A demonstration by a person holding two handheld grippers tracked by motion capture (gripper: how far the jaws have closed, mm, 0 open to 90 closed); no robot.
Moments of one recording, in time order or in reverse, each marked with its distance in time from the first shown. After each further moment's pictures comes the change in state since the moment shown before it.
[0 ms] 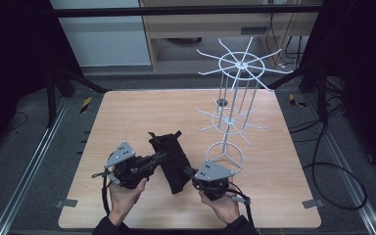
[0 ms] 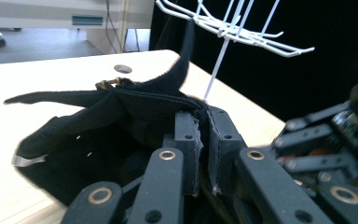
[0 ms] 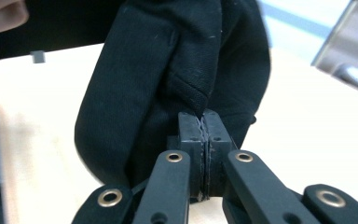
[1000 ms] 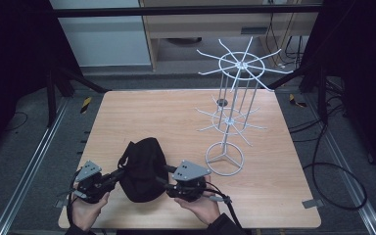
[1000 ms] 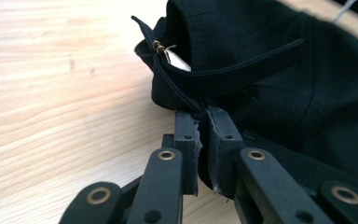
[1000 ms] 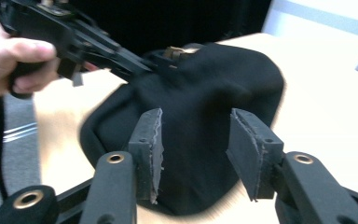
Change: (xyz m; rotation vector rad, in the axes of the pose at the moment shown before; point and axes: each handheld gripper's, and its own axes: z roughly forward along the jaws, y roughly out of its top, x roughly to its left) left arm 0.083 -0.075 -0.063 0.226 0.309 -0.039; right arm 0.029 0.015 0.039 -0.017 0.108 0.062
